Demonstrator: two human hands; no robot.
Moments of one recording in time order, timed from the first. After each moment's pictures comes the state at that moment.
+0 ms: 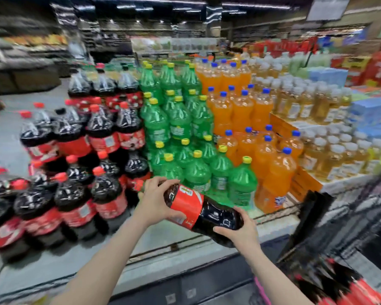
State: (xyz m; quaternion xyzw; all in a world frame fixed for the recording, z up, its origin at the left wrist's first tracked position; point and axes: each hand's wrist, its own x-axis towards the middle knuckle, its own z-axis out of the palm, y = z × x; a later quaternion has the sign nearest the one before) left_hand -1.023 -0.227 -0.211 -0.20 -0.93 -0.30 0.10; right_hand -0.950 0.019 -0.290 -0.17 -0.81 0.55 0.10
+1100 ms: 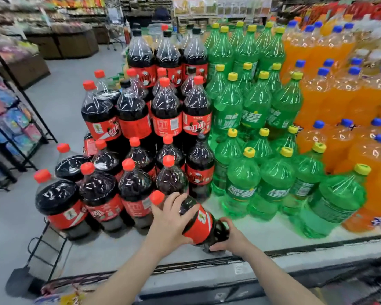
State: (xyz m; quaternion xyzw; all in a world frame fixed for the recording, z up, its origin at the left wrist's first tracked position) left_hand -1.044 -0.395 -0.286 -0.22 -0.97 -0.02 0.13; right_hand -1.074 -0.171 -0.385 -0.06 -0.85 0.47 -0.25
